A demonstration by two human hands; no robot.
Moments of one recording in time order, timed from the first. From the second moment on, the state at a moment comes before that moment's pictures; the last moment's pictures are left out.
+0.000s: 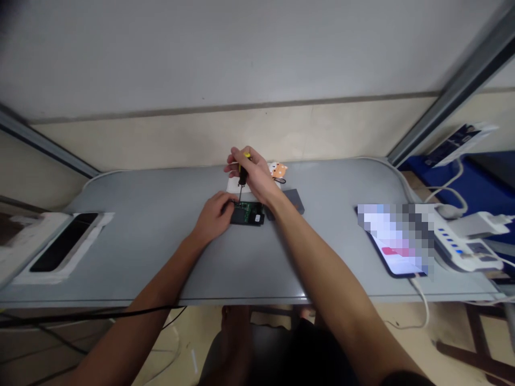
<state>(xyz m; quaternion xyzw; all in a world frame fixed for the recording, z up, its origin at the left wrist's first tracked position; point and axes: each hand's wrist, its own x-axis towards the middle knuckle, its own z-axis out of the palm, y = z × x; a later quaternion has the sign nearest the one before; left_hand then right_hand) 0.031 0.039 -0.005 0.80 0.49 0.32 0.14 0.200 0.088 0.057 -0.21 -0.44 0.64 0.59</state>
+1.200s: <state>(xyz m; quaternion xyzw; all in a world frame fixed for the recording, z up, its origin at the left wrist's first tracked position) 0.029 0.040 -0.003 0.80 0.48 0.32 0.17 0.205 0.085 0.060 -0.21 -0.44 0.67 0.57</state>
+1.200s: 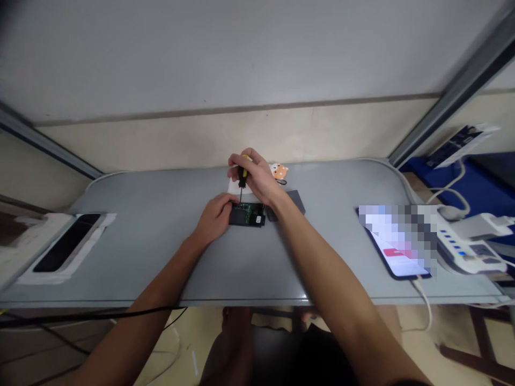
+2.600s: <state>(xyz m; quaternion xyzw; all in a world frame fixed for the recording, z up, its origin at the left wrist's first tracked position) 0.032 0.038 -0.003 0.80 0.50 0.29 0.15 0.204 0.095 0.044 -0.36 -0.53 0.44 0.62</state>
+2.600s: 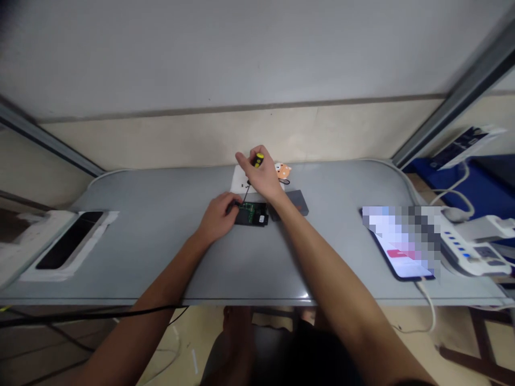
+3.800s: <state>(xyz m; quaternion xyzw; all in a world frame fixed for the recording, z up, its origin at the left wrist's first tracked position) -0.006 0.026 0.014 0.78 0.49 0.22 0.31 0.327 0.018 0.070 -0.48 -0.88 0.07 -0.01</state>
